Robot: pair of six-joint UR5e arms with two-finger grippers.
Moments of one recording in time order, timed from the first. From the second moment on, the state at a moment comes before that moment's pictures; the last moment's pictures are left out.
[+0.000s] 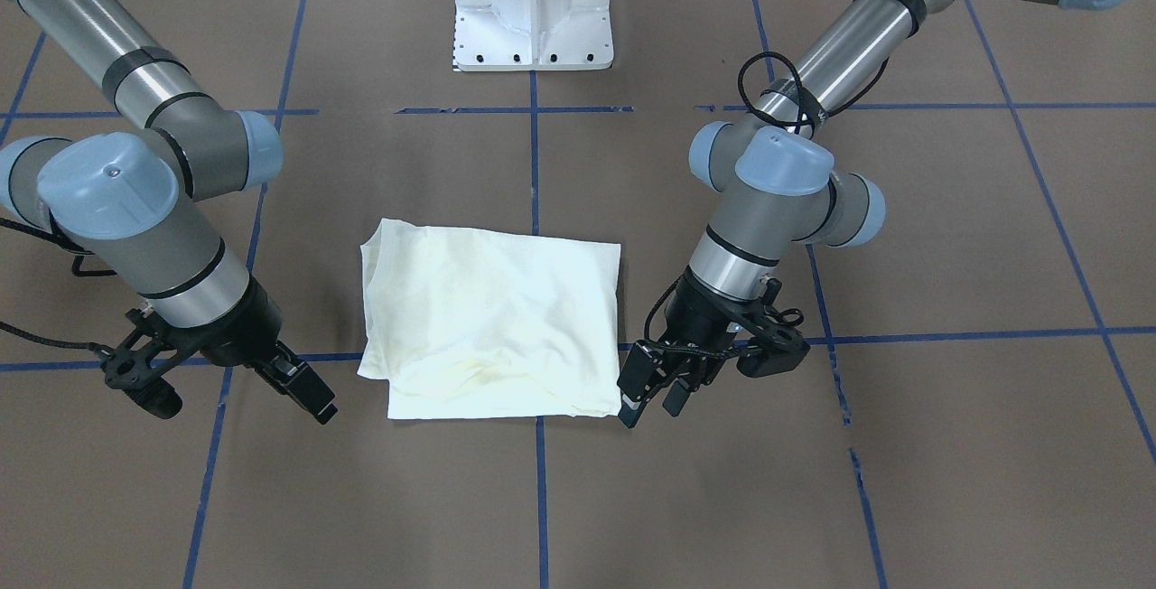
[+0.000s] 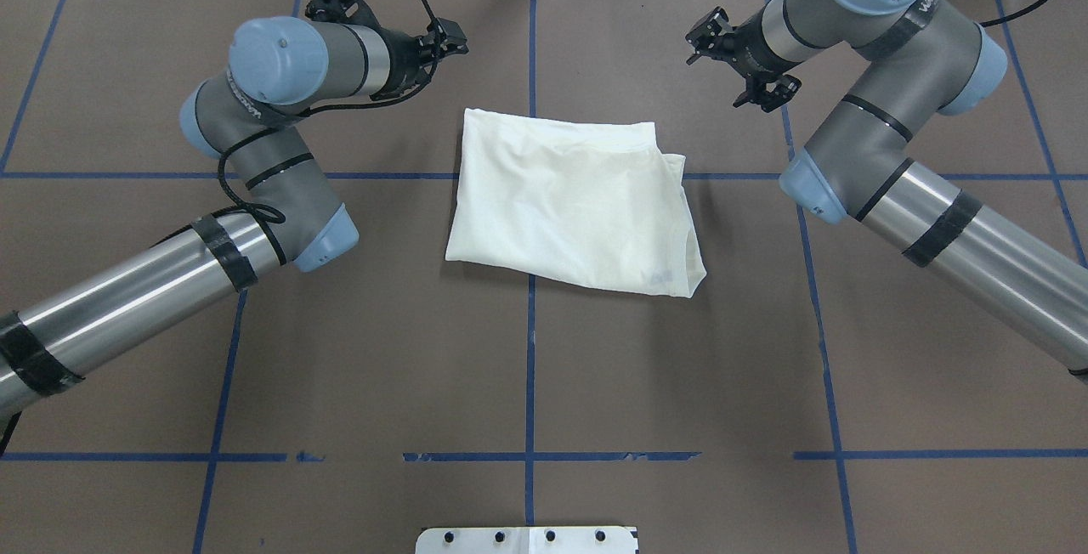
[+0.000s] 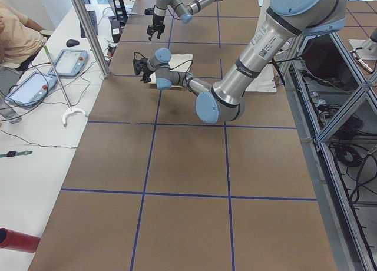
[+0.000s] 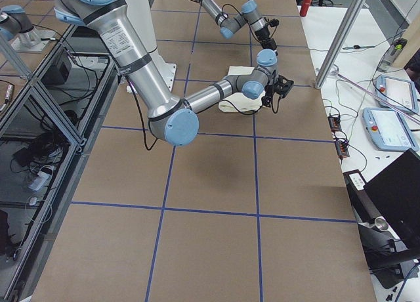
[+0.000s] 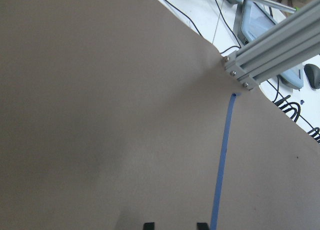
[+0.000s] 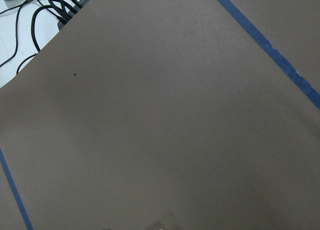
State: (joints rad) left arm -0.78 -2.33 -1.15 -2.56 -1.70 -1.64; right arm 0.92 -0.98 1.38 -1.03 2.03 1.67
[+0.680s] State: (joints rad) left arm -1.07 -2.01 -1.32 -2.54 -2.02 -1.03; right arm 1.19 -1.16 1.39 -1.05 2.23 1.13
